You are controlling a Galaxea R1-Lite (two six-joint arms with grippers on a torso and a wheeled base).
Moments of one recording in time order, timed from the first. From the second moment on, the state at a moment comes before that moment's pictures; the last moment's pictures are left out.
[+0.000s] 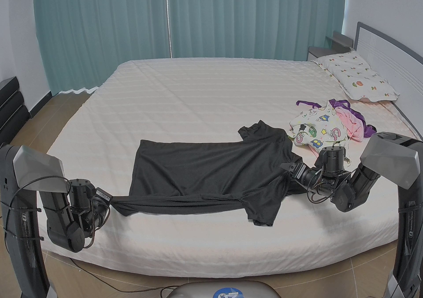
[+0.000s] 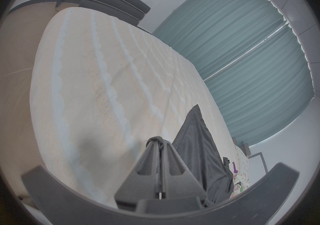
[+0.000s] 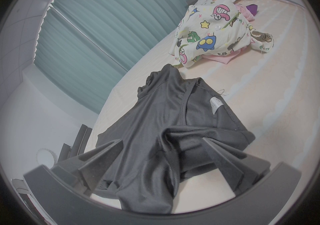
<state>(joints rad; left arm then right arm) -0.02 2.35 -0.43 -1.43 0.15 -1.08 0.19 2.37 -0.93 -0.98 0.13 0.73</state>
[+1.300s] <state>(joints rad) 0.00 2.37 -0.44 -1.43 0.14 -1.08 0.20 2.27 -0.73 -0.96 0.26 0.65</state>
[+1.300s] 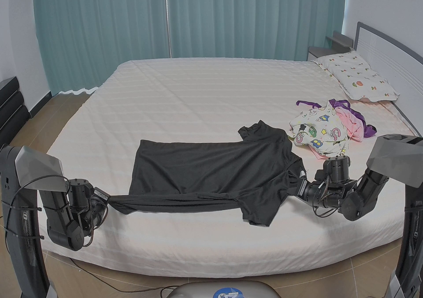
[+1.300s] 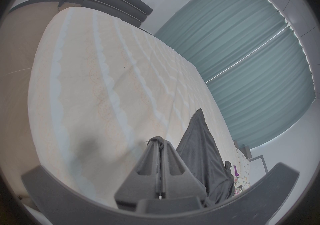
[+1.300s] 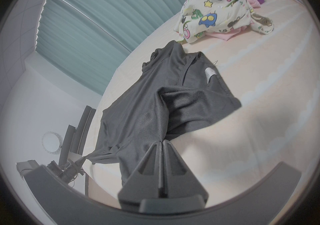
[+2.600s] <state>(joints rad) -0.22 2.13 -0.17 -1.23 0.14 -0.84 -0.10 1.76 -0.57 -0.25 0.47 0.36</state>
